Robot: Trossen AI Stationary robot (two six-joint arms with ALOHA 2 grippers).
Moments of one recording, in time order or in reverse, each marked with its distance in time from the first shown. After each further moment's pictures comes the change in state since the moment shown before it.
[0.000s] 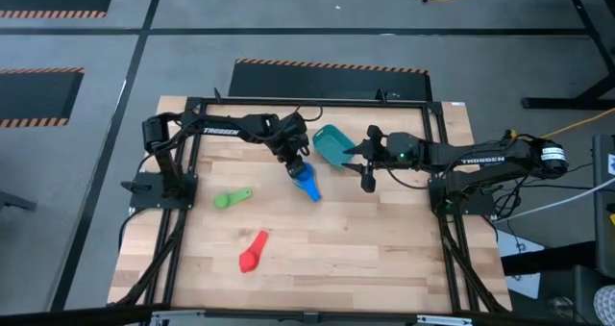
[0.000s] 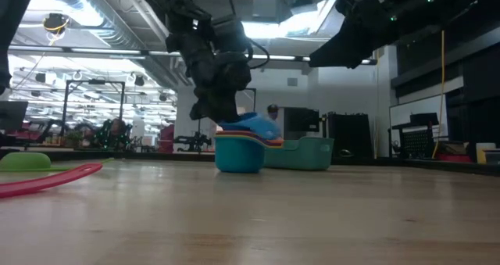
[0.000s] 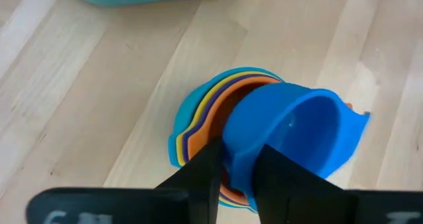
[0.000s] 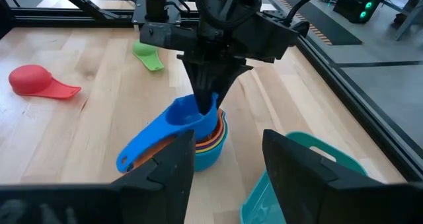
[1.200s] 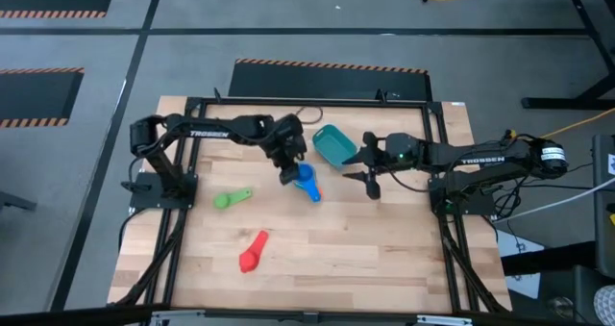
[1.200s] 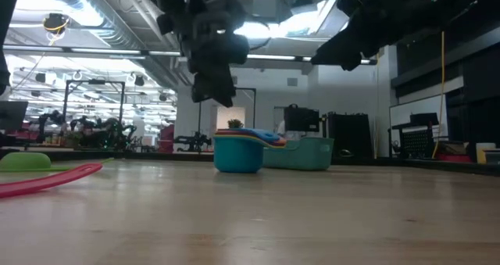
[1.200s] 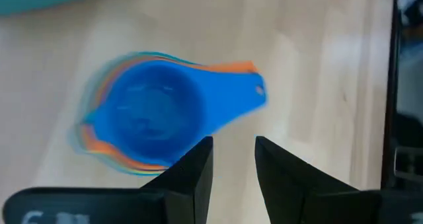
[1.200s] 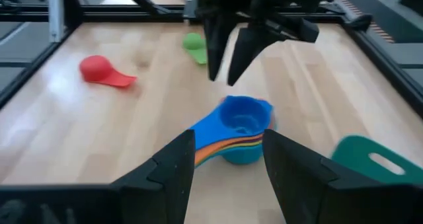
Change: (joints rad) left arm -0.063 -0.104 0.000 -0.061 0.119 0.085; right arm 0.005 0.001 0.002 -0.029 -0.184 0.004
